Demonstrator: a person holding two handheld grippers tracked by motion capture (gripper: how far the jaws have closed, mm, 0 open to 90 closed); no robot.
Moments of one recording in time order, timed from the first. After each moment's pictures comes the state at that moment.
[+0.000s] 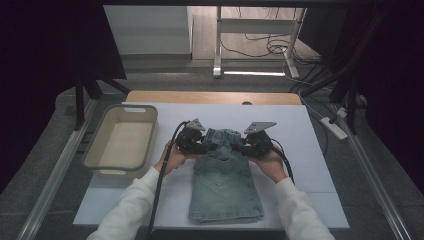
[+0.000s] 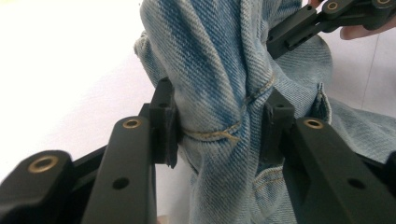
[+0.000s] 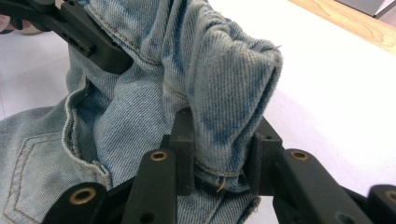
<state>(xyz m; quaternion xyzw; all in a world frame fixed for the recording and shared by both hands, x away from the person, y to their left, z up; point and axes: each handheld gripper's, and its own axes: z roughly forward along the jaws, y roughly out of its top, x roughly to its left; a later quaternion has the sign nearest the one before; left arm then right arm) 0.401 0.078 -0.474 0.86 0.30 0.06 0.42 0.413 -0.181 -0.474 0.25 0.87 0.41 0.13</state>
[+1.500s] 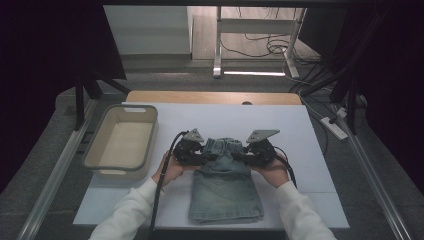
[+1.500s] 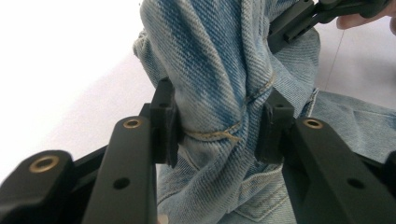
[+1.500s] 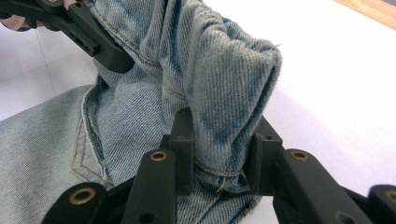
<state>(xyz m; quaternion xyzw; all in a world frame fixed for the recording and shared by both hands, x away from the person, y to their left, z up) 0.365 0.078 -0.477 0.86 0.29 0.06 0.43 0.383 -0.186 -0.469 0.23 0.87 0.41 0.10</state>
